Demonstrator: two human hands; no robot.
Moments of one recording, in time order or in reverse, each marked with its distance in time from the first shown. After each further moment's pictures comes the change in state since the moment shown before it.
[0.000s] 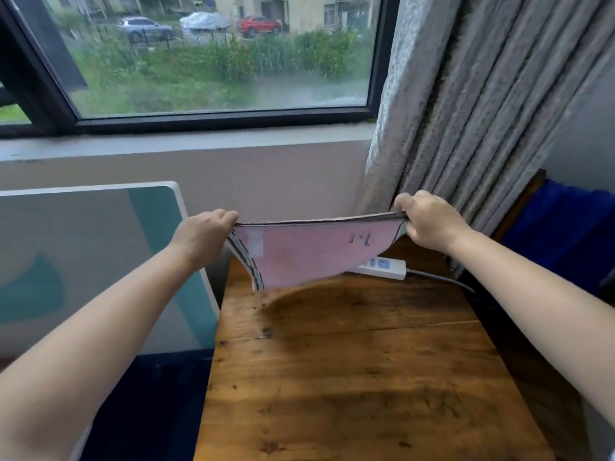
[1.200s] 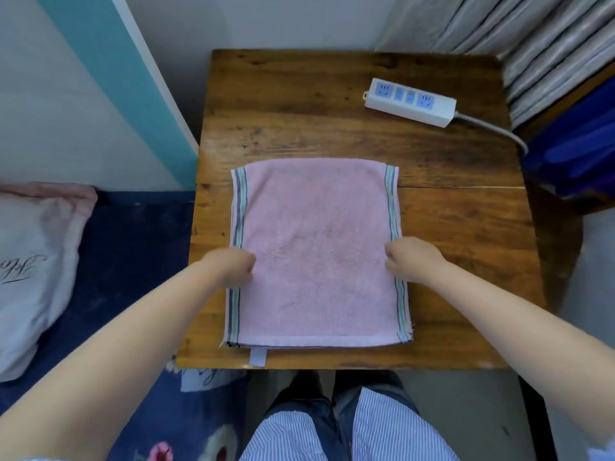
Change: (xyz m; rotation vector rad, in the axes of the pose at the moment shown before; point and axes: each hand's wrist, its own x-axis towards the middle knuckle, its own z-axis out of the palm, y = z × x) left_hand -0.156 0.106 0.212 -0.243 -1.147 0.081; right_hand -0.156 -0.069 0.232 0.117 -0.994 0.087
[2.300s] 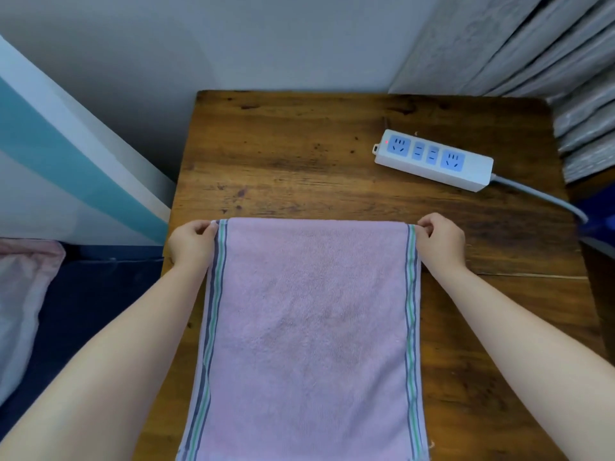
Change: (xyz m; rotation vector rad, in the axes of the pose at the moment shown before) left_hand 0.139 -0.049 -0.089 -1.194 0.900 -0.606; right_hand 0.158 0.058 -0.074 0.693 0.704 0.328
